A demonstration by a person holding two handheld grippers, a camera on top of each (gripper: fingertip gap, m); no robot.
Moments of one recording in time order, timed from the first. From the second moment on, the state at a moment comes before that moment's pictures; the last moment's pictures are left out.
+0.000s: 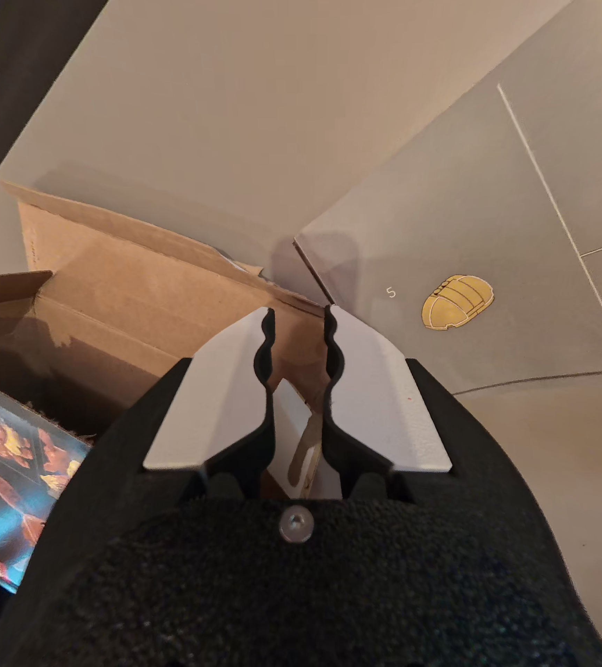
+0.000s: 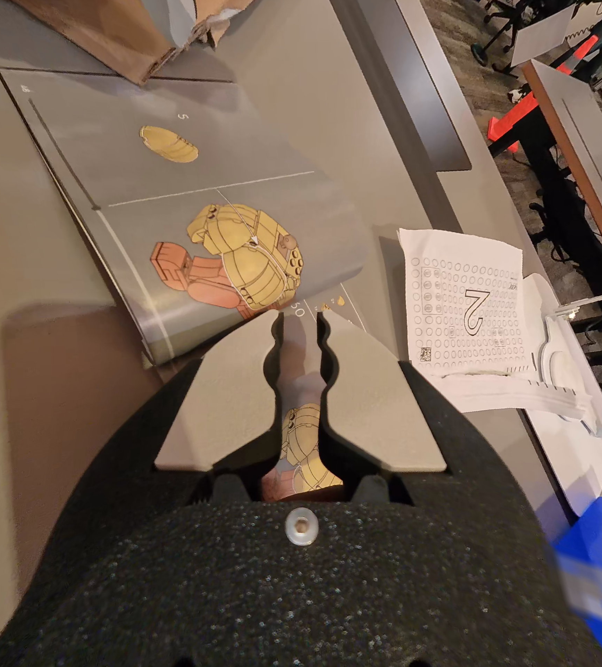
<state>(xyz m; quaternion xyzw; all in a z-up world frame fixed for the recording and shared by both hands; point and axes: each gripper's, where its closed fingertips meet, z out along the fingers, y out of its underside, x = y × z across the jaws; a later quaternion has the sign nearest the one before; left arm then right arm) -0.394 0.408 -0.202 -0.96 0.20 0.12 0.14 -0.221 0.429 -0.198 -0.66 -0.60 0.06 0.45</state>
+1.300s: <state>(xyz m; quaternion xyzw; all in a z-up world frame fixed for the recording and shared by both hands) -0.342 0.385 -0.200 -0.94 0.21 0.09 0.24 -0.222 0.428 -0.194 -0.66 -0.60 0.05 0.45</state>
